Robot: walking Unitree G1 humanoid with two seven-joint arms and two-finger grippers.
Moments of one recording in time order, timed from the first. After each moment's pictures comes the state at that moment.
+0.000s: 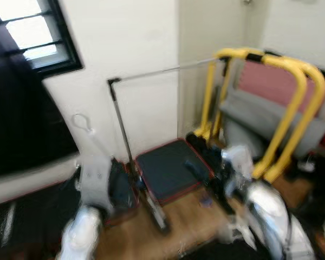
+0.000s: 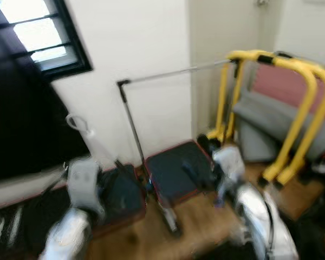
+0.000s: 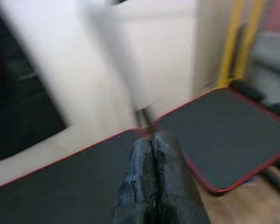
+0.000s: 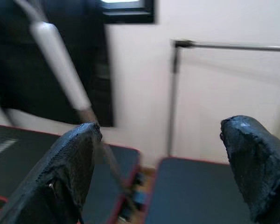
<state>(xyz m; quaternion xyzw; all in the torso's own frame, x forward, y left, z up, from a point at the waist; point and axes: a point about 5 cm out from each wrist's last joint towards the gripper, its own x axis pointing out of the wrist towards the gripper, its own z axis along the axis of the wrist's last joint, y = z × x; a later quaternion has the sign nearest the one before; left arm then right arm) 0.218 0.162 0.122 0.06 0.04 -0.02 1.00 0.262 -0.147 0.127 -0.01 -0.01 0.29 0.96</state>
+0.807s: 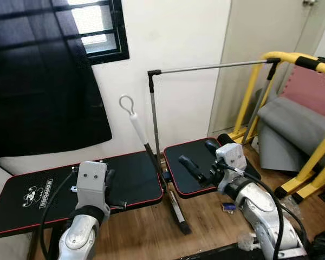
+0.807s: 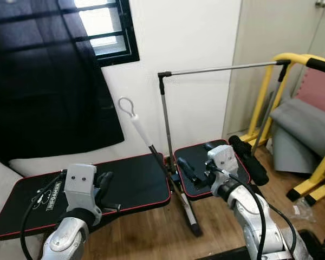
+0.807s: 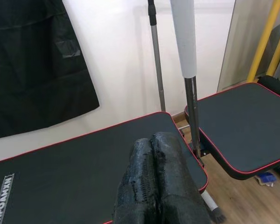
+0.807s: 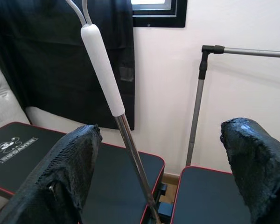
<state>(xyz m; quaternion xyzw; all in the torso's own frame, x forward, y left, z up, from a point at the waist) 0.219 0.160 0.121 0.05 0.04 -0.01 1.00 0.270 -0.154 0.130 -0.02 -0.01 0.25 0.97</state>
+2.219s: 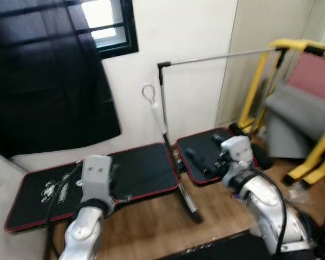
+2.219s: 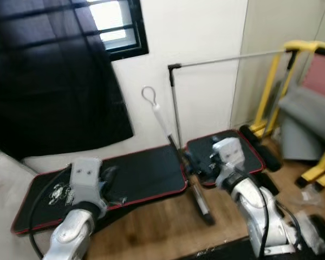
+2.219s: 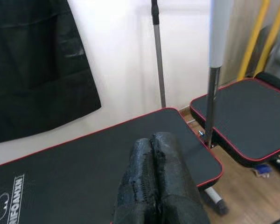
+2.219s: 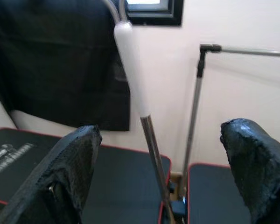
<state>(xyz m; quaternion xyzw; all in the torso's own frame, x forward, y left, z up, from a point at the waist) 0.226 0.159 0.121 0.05 0.04 -0.01 1.00 0.272 -0.161 0.127 -0.02 0.00 0.23 0.97</state>
